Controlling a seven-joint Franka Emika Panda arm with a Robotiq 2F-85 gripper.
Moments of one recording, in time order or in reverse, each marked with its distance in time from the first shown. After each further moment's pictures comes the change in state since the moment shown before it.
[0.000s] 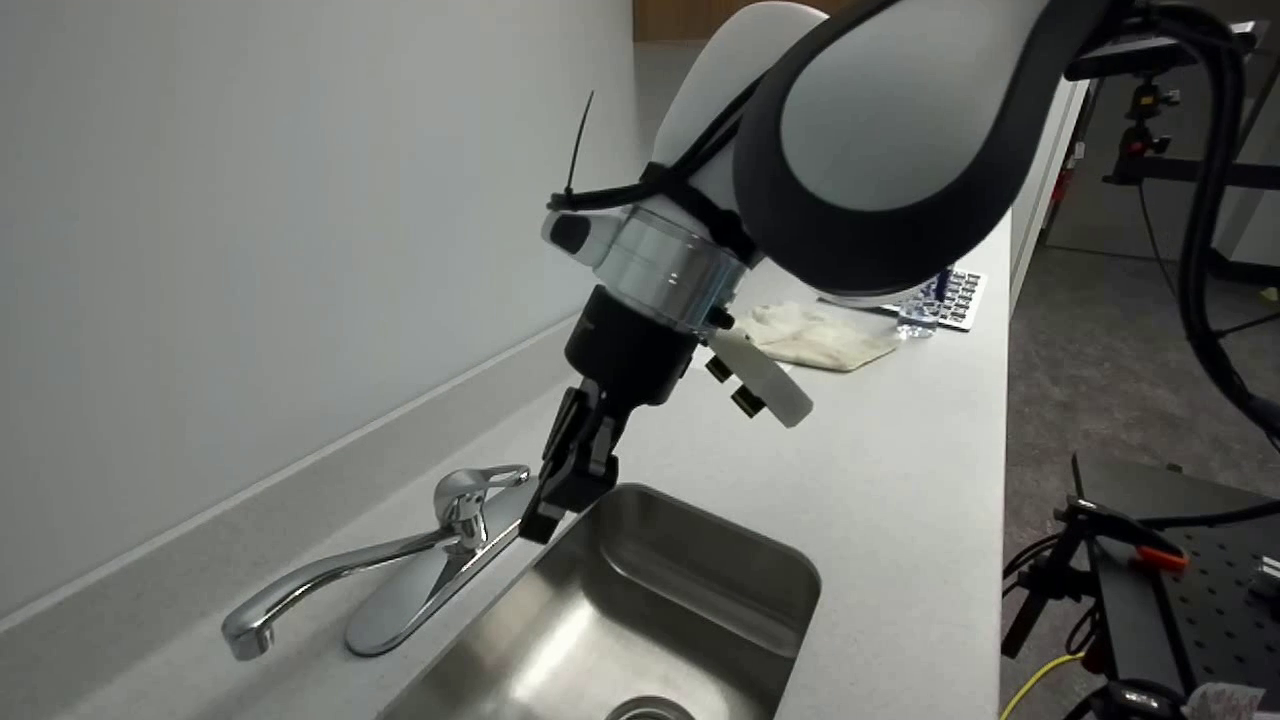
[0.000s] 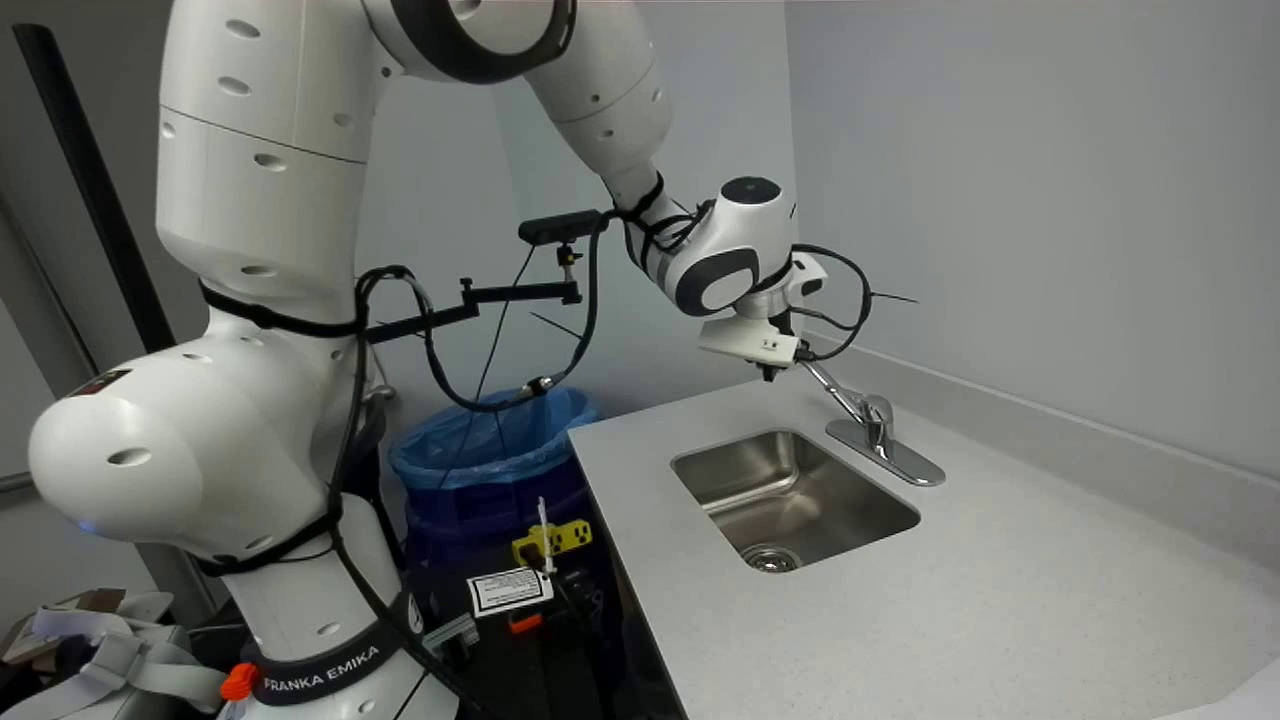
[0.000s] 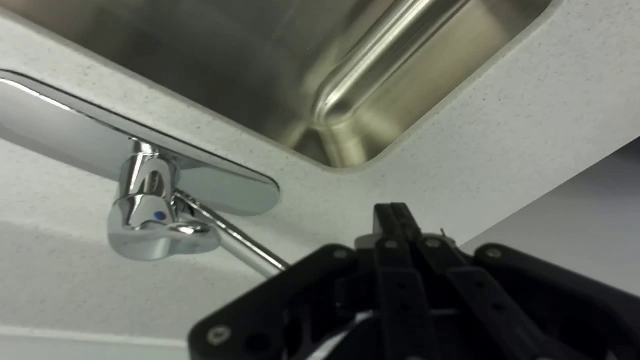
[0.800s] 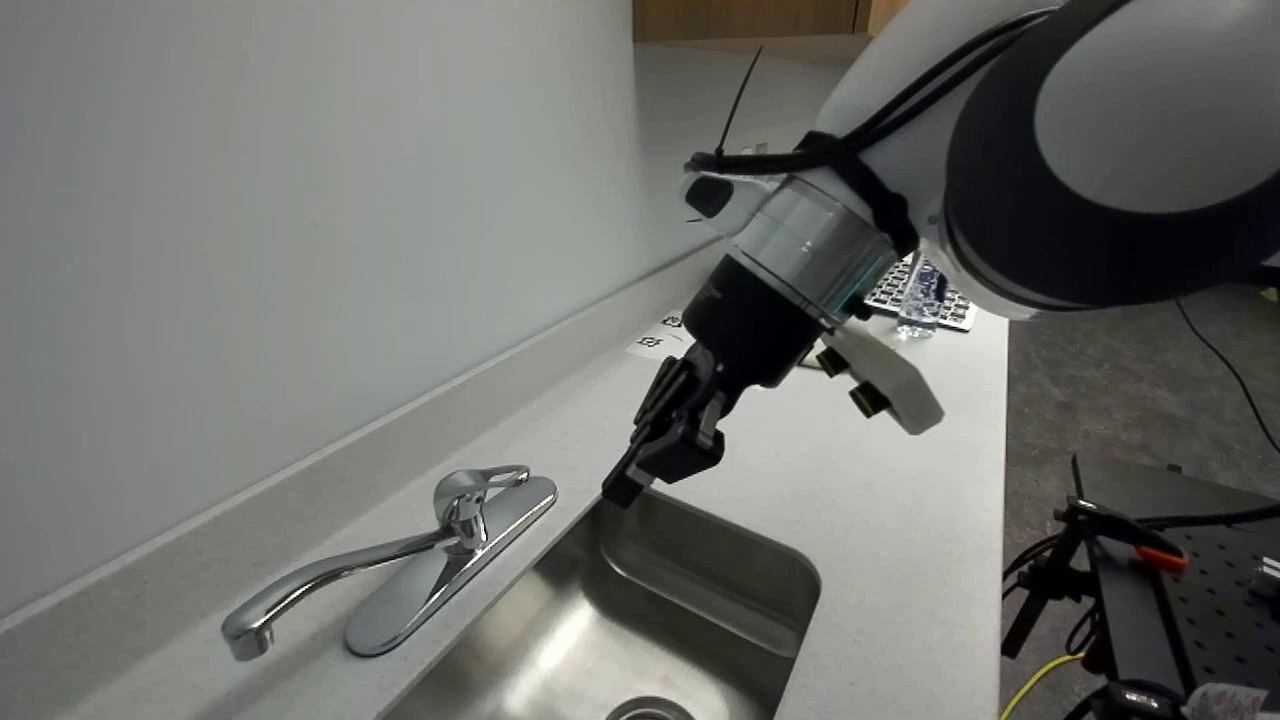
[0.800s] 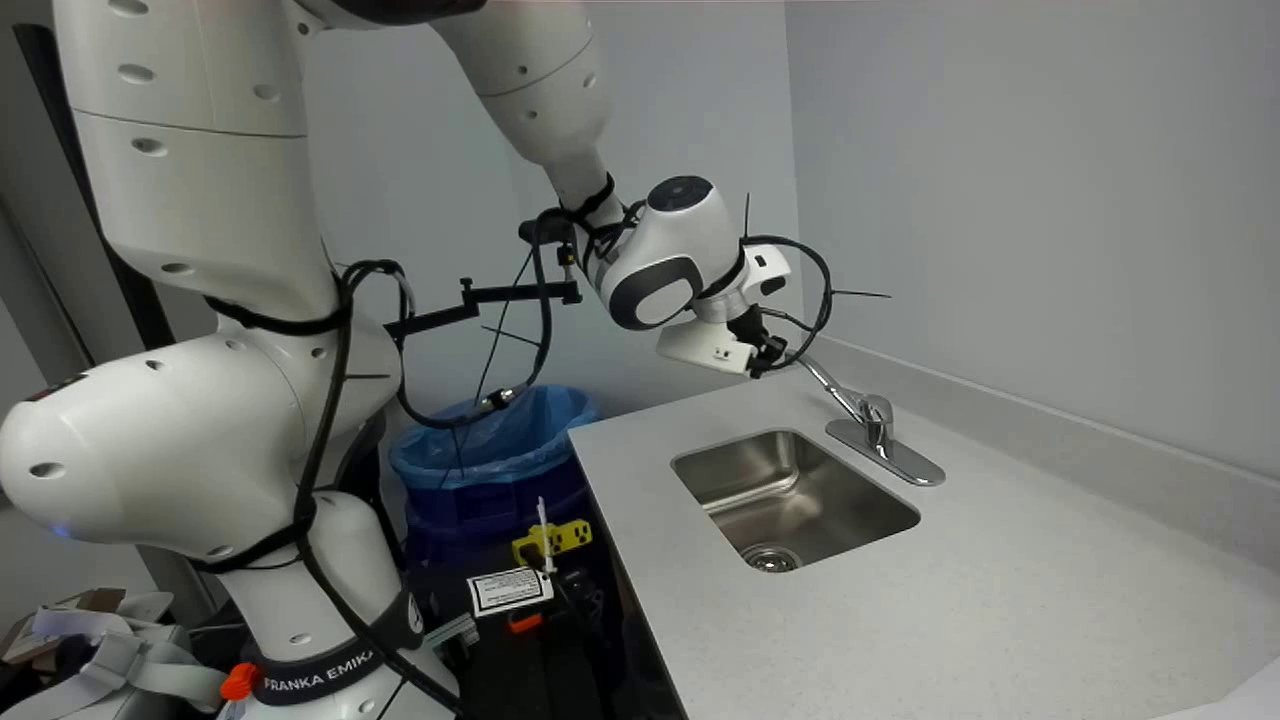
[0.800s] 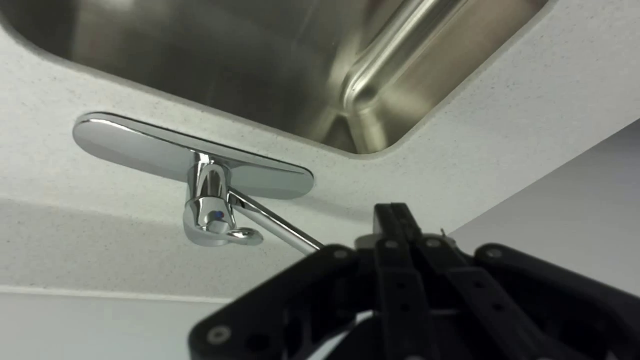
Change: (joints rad) arm -0.356 -0.129 0.365 -0.293 0.092 0.266 0.039
